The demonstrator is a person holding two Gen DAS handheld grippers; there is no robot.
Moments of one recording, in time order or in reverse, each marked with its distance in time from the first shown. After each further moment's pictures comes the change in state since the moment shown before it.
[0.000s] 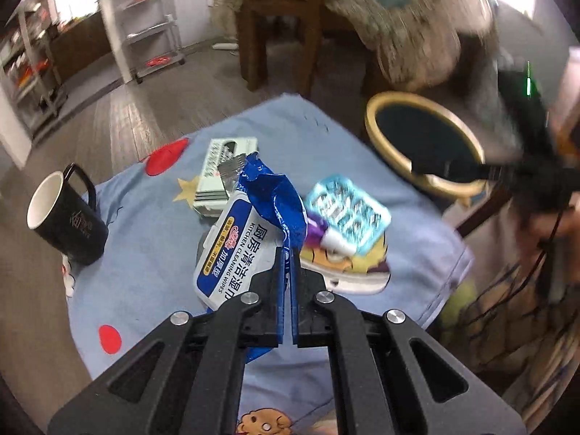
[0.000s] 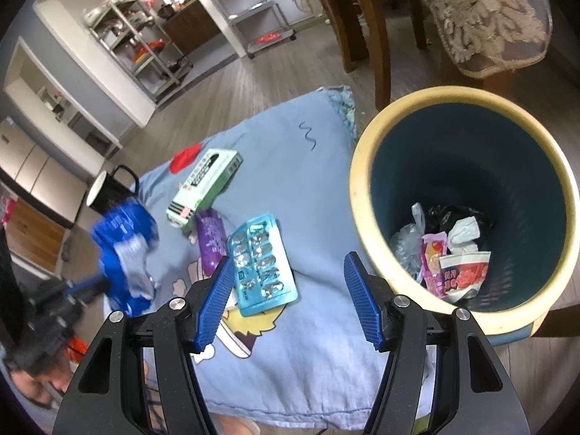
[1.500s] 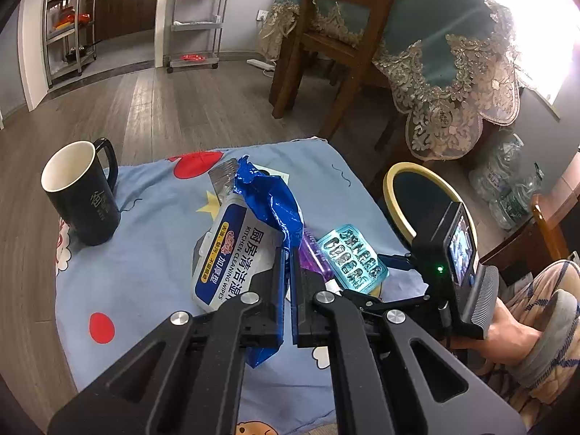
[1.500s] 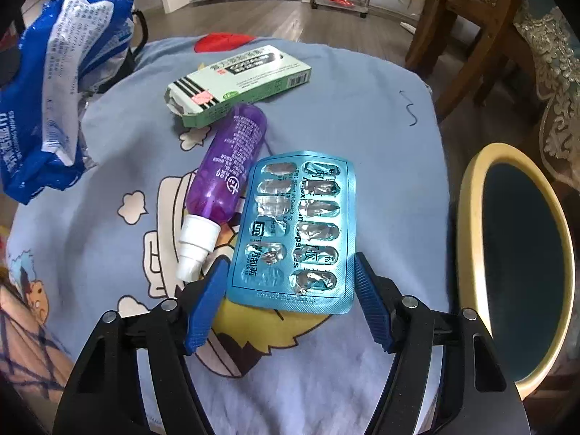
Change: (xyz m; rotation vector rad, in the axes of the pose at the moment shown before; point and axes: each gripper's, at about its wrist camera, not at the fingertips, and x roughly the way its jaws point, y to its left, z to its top) left arm -0.021 0.049 0.006 -0.229 -0.117 -0.060; right arm 0.087 0.078 -0.033 -0.481 0.142 -0.226
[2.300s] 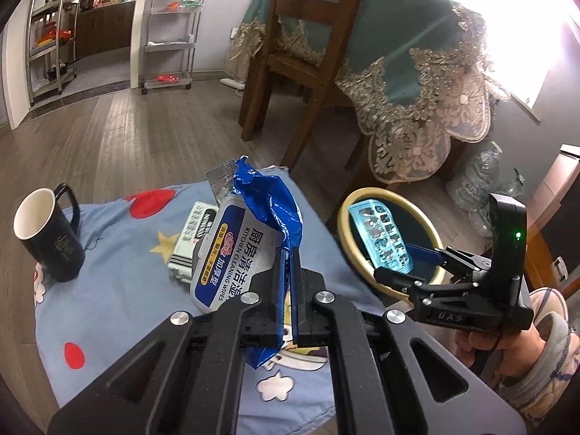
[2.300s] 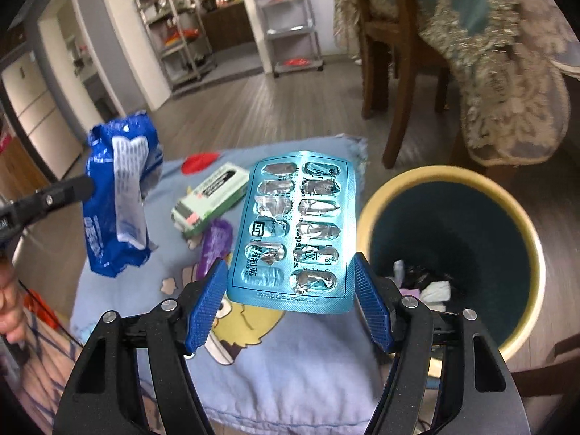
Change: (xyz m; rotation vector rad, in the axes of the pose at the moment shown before) left arm -0.004 -0.059 0.035 0.036 -0.067 -0.084; right arm -0.116 -0.087 -0.013 0.273 -0.272 0.094
